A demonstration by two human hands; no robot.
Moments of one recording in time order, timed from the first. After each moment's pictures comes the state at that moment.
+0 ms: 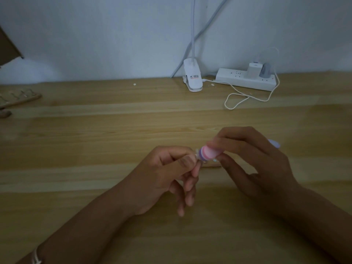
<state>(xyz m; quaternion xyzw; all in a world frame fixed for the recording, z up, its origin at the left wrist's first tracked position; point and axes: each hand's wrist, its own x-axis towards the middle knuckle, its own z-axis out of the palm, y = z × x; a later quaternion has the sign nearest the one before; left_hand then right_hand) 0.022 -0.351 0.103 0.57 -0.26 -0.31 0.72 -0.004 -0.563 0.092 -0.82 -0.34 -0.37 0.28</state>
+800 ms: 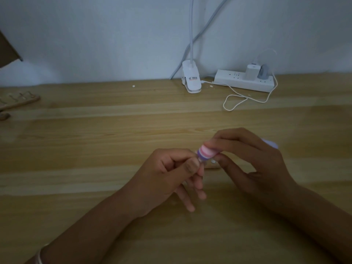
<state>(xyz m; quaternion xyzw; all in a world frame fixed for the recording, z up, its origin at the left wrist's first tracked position) 0.019 -0.357 0.100 0.62 -0.25 -0.24 0.71 -0.002 -0.565 0.093 -0.83 -0.32 -0.34 0.30</state>
